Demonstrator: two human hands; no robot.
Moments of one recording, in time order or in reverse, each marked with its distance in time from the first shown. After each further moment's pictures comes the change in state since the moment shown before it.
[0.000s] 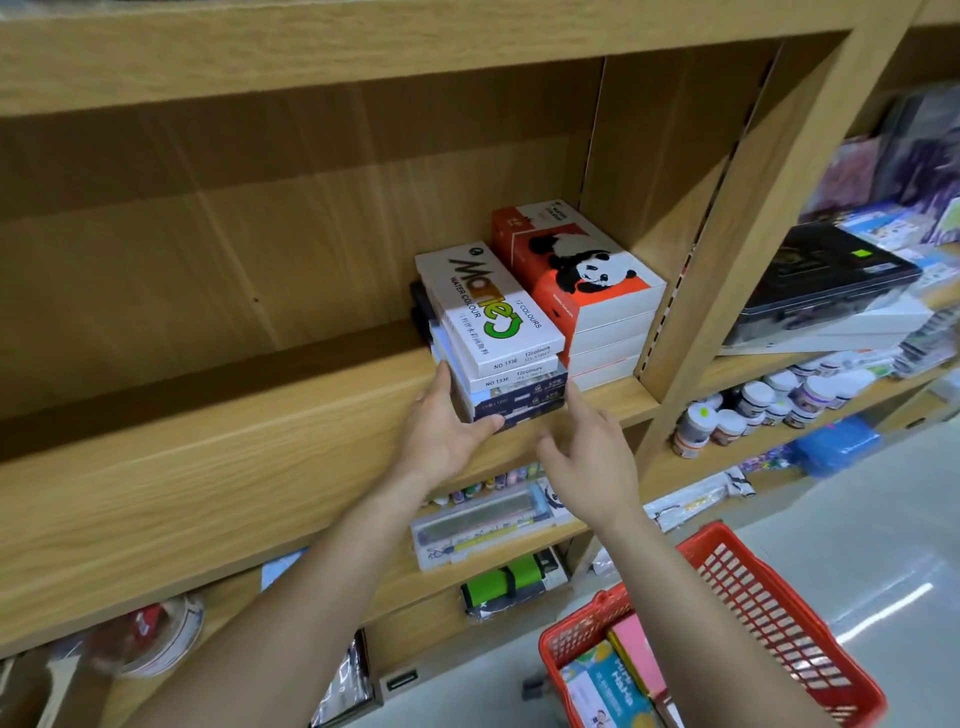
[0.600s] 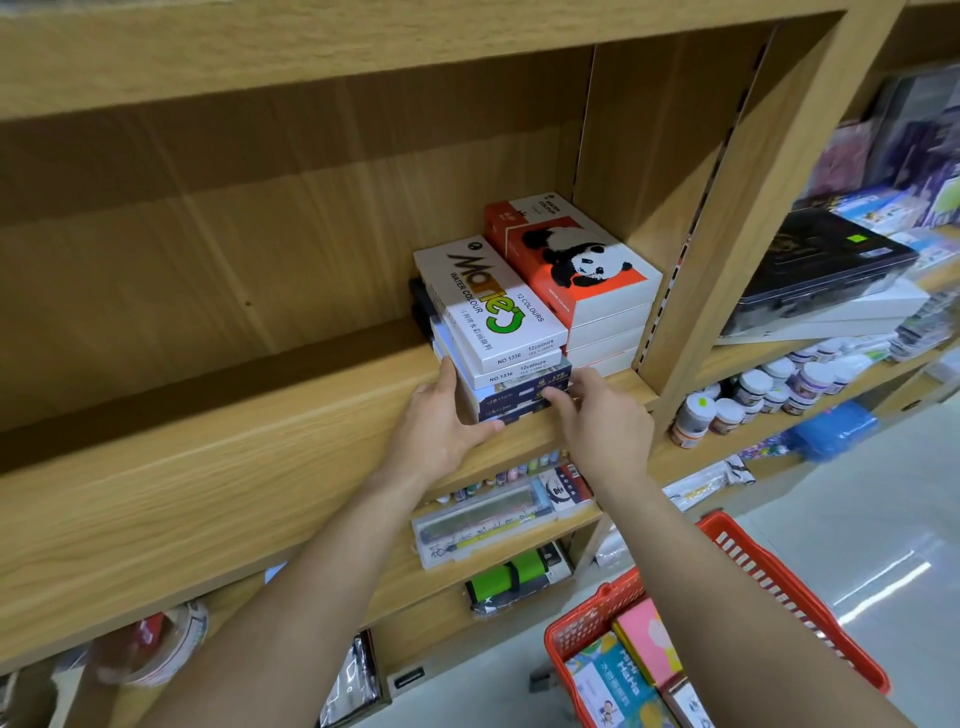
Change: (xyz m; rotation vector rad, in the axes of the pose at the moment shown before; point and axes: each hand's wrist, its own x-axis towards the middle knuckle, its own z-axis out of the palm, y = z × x) left_hand 0.001 0.000 -0.008 0.221 -0.052 0.116; right_hand 0.036 0.012 0.003 -0.338 0.266 0.034
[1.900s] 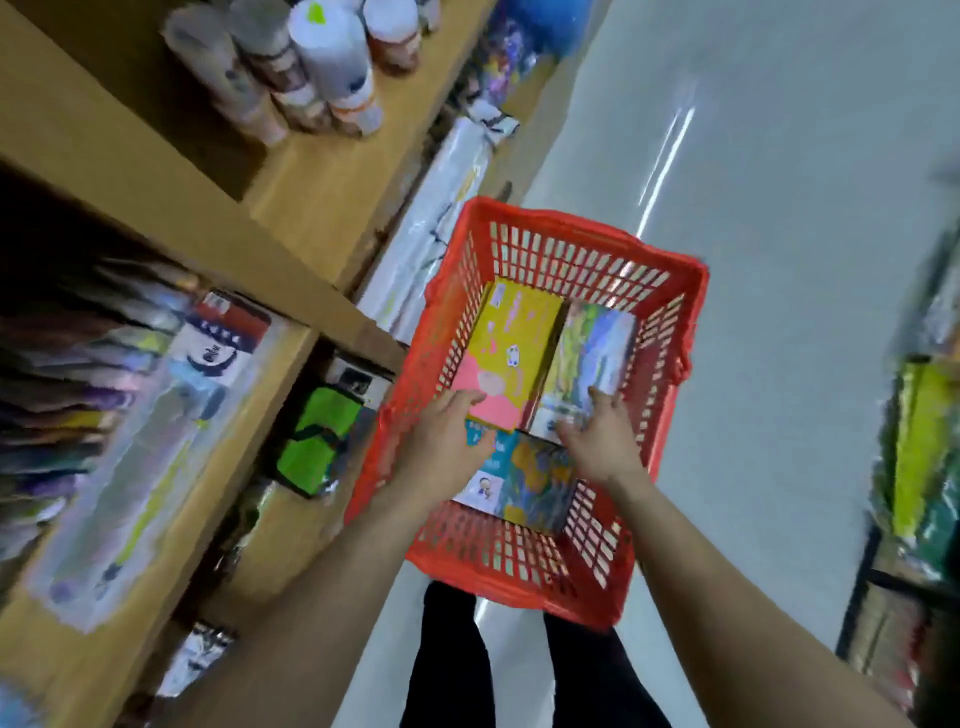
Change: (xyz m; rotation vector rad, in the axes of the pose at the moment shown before) left_hand -0.113 -0.025 0.449 0.160 -0.880 0.381; right_hand -0.317 0.361 0.137 0.222 -0.369 1.202
